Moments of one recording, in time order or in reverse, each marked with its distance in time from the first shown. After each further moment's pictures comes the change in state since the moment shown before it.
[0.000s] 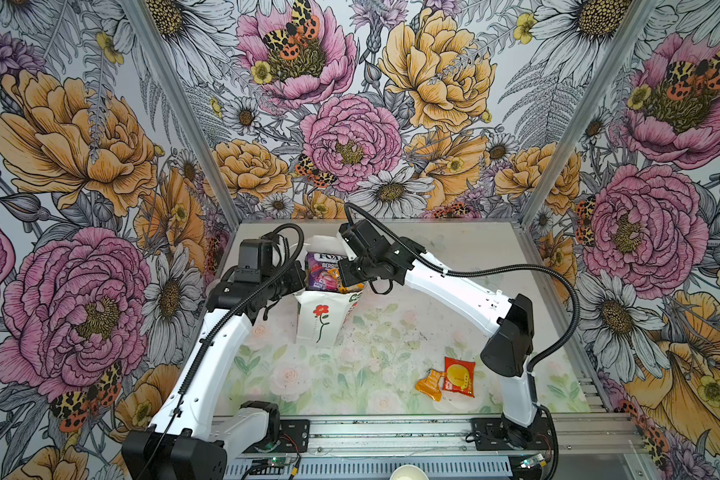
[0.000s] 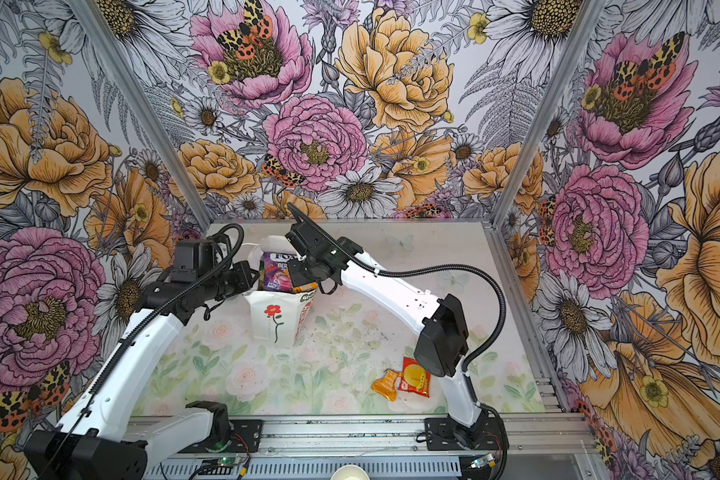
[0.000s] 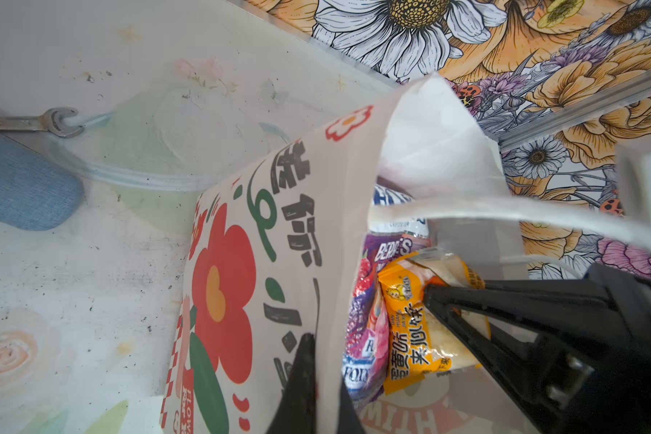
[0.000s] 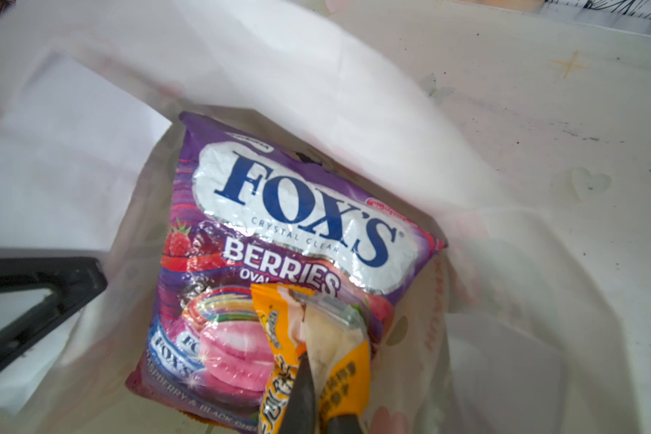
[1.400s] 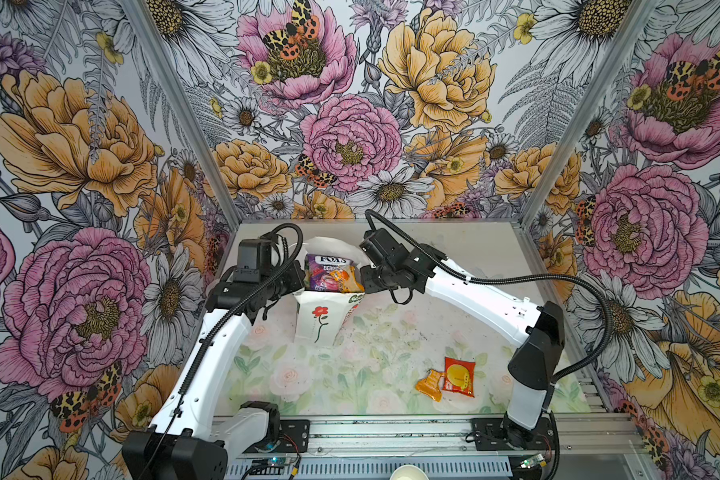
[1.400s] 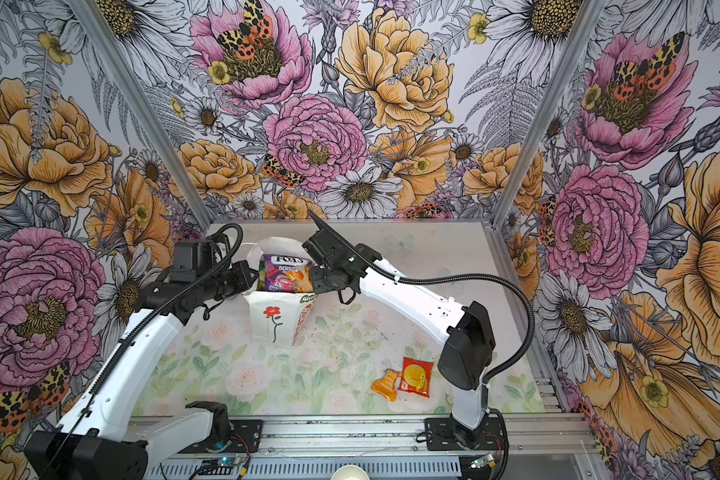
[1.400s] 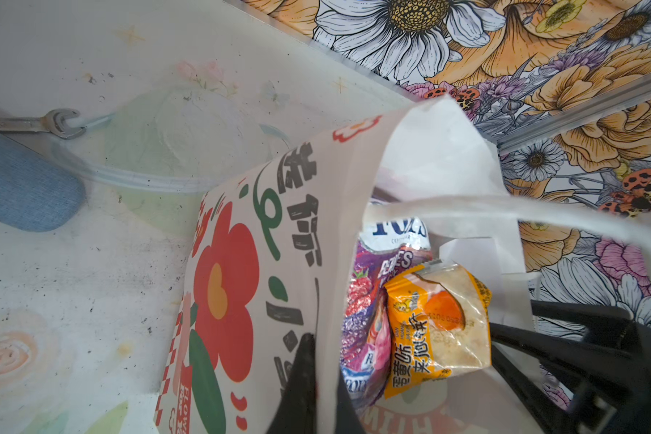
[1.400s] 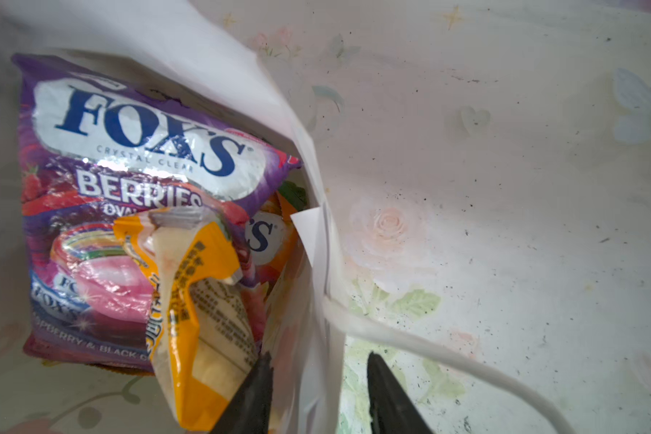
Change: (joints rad) left arm 0.015 0.000 0.000 0.003 0.006 0.000; right arm -0.019 -0.184 -0.236 -0.039 0.124 0.066
